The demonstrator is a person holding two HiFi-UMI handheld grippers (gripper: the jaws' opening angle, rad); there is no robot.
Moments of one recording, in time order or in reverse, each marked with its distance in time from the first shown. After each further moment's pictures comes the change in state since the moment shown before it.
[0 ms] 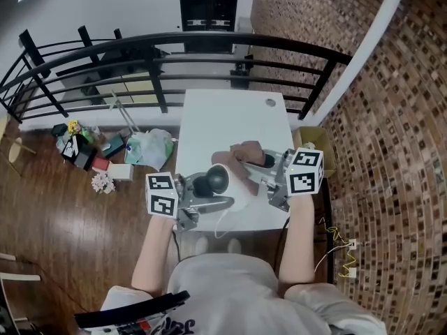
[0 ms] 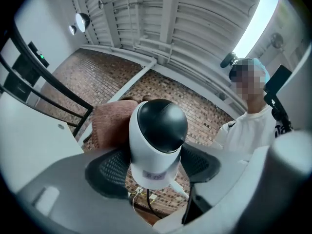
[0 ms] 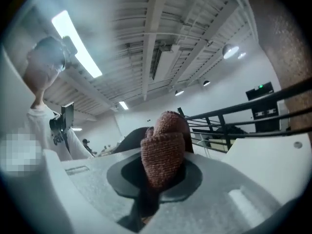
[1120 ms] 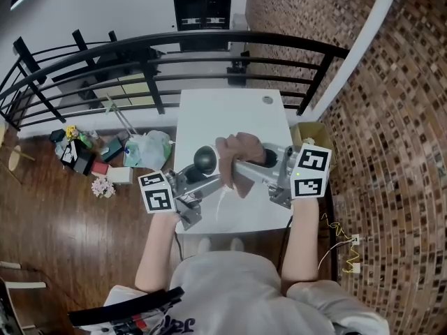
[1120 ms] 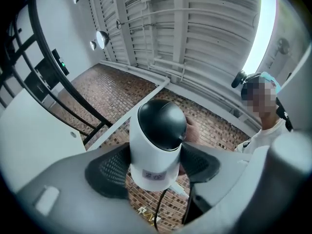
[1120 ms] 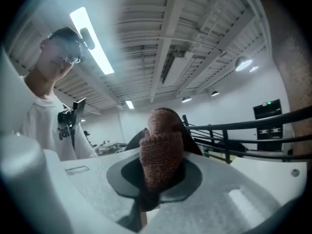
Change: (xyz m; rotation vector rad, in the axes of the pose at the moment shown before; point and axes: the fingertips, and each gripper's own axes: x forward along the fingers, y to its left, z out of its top) left arm -0.010 0.045 0.045 -0.087 -0.224 0.137; right arm -0.007 0.019 0.037 -0.165 -0.049 0.017
